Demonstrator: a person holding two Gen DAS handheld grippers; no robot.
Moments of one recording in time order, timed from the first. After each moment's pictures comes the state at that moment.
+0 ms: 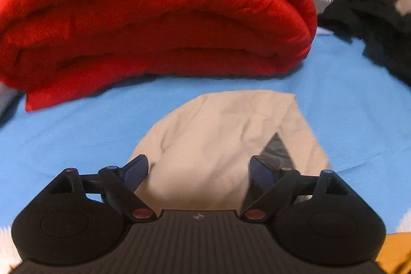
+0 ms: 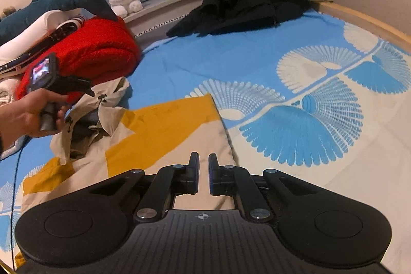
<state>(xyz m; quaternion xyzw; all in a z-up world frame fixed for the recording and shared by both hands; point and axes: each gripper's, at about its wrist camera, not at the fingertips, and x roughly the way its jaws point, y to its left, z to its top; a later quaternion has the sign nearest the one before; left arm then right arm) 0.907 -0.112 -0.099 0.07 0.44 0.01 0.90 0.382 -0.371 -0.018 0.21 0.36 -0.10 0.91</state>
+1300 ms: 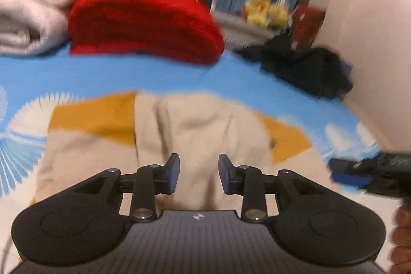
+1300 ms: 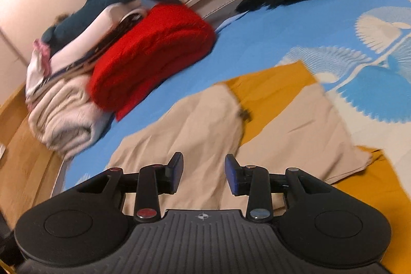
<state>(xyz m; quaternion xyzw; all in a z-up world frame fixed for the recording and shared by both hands) 0.524 0.024 -0.064 -0.07 0.35 -0.13 0.93 0.392 -0.301 -0.008 0.31 0.36 0.08 0.87</state>
